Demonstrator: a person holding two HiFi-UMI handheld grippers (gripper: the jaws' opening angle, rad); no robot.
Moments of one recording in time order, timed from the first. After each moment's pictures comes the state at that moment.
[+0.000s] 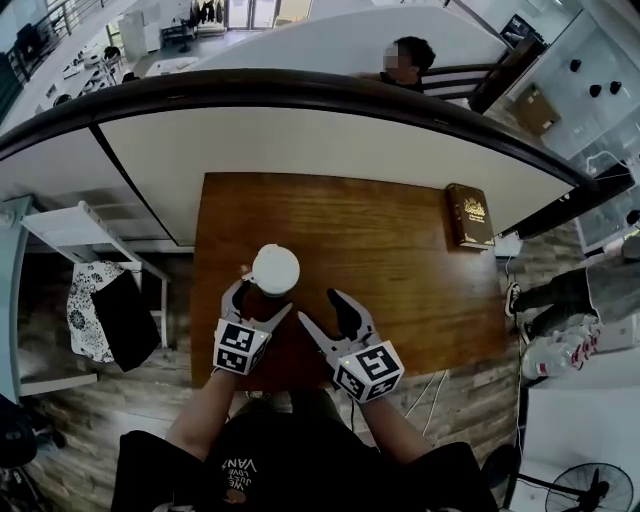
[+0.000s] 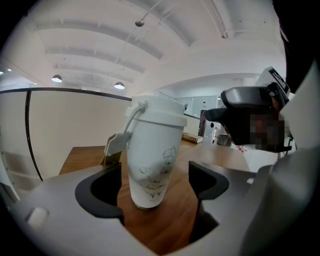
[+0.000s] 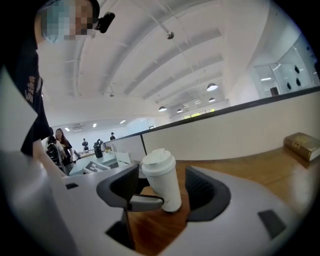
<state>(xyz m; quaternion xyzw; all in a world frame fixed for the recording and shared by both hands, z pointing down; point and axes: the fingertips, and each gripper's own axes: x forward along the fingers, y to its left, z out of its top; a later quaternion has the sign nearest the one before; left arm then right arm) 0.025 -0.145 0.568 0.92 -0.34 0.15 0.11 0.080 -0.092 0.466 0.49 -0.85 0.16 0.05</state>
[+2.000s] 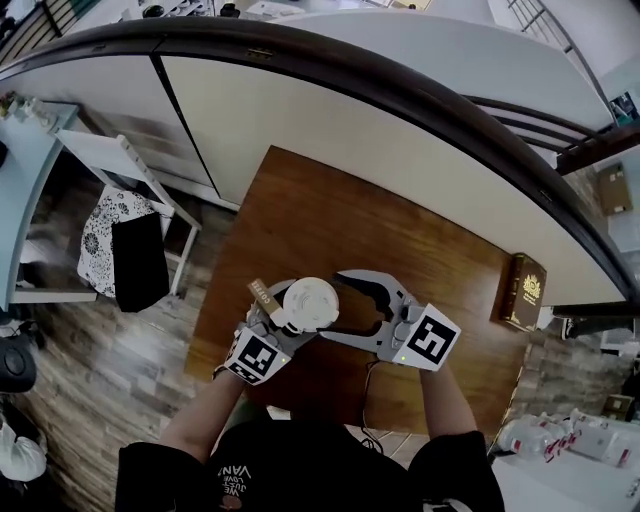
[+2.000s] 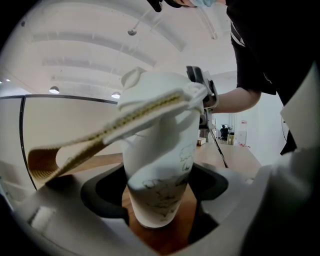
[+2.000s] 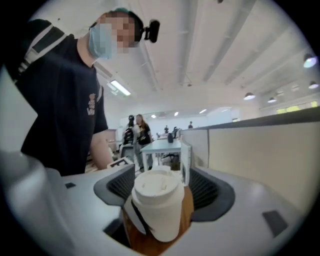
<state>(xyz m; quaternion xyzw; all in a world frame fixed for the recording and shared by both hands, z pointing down) 0.043 -0.167 0.582 0.93 -0.33 0.12 0.05 0.027 -0.162 0.445 0.01 -0.99 0.04 0.09</state>
